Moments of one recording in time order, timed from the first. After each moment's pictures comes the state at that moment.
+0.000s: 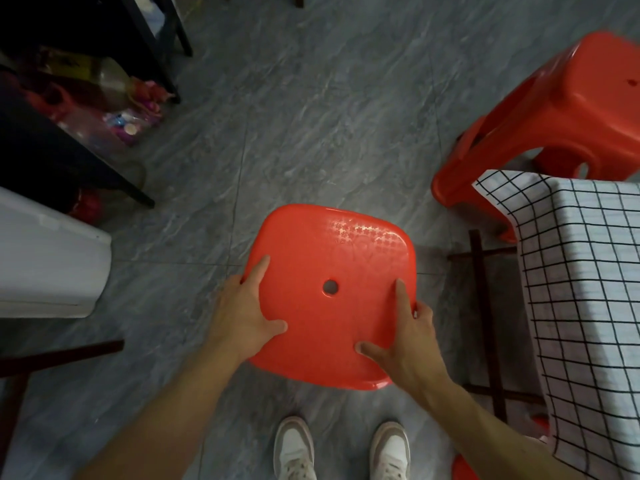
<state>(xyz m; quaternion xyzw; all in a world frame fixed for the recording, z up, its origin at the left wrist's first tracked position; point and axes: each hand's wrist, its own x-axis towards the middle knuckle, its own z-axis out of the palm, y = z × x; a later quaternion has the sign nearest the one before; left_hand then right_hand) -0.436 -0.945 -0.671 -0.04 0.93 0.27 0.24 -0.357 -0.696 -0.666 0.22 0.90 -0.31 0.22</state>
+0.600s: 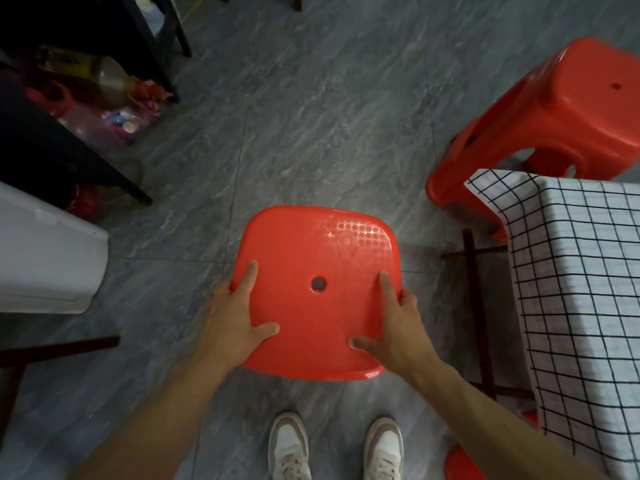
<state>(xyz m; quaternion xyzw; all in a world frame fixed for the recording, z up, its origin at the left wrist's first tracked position) -0.413 -0.953 -0.668 -0.05 0.93 0.27 0.27 -0.362 -0.695 -0.663 0.18 0.91 -0.29 0.25</state>
